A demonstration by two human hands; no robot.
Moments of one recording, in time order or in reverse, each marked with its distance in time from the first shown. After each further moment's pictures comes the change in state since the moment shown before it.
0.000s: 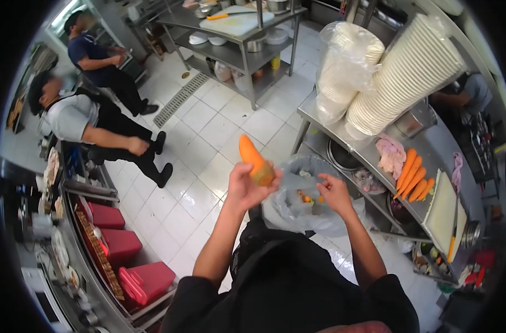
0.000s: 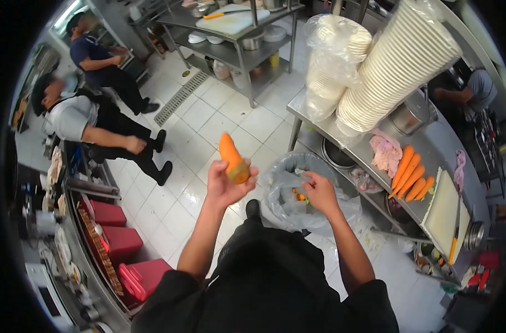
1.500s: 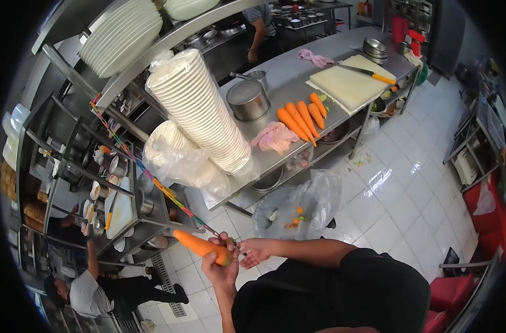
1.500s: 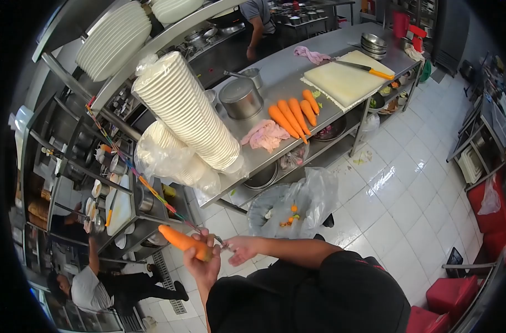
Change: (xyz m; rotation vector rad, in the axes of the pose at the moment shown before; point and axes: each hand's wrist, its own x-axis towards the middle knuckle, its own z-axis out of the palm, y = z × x) left_hand 0.081 0.043 0.064 0.499 -0.180 -0.292; right_hand 0.100 -0.025 0.155 1.625 -0.384 0.640
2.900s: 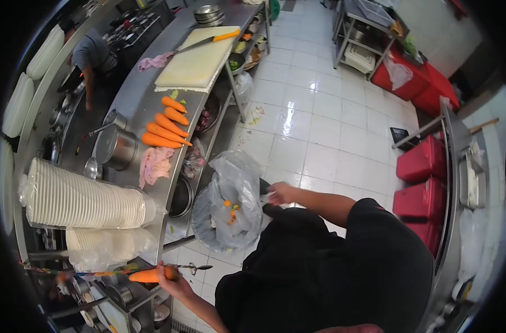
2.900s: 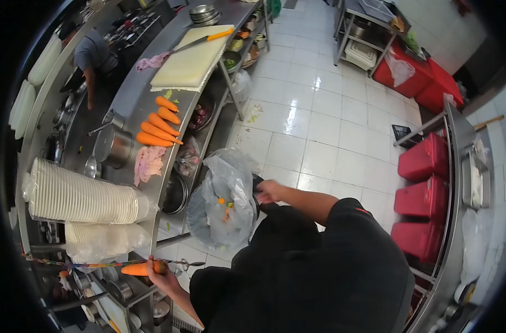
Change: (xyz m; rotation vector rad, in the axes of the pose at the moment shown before) left_hand 0.099 -0.020 -0.086 0.455 0.253 -0.080; right_hand -0.200 0.136 -0.229 0.546 0.912 -0.699
